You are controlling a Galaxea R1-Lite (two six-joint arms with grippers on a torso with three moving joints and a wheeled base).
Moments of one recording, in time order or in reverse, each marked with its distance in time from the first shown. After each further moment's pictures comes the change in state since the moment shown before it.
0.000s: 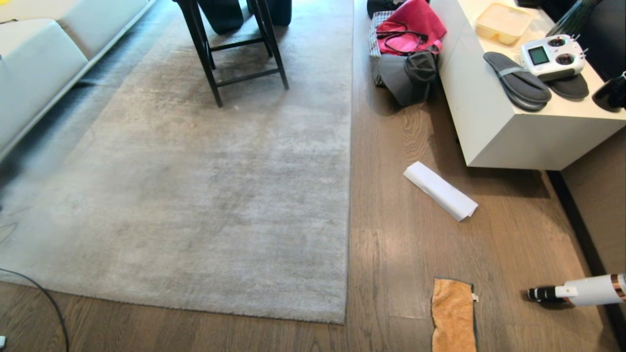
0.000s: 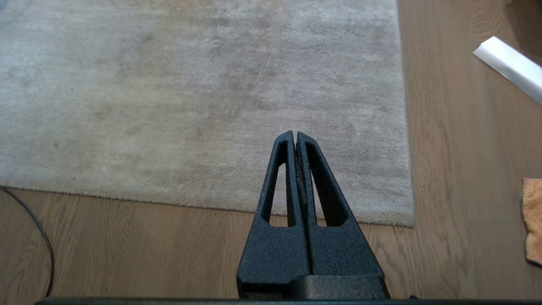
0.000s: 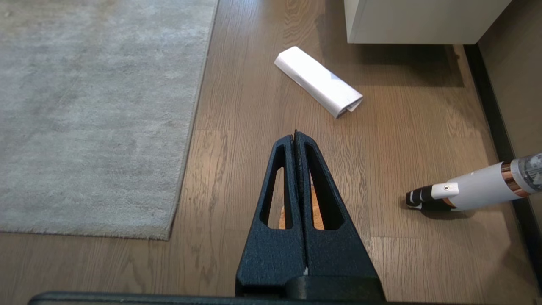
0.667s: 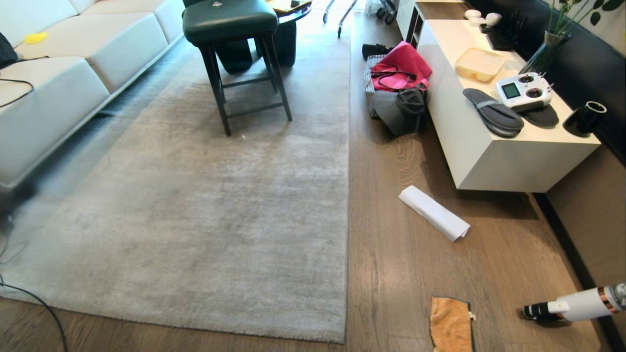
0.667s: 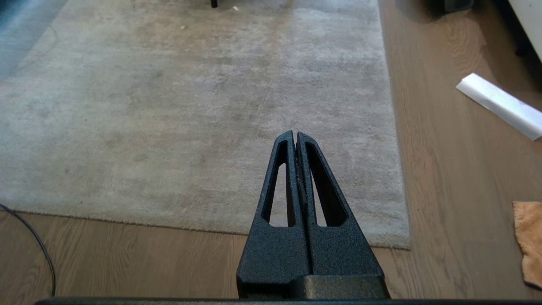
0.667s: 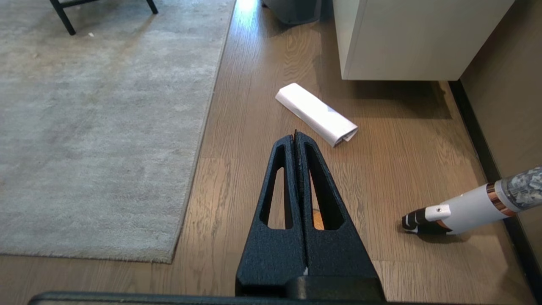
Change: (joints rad) left arm 0.000 0.000 0.000 0.000 0.000 0.005; right arm 0.000 0.000 0.000 0.000 0.000 0.000
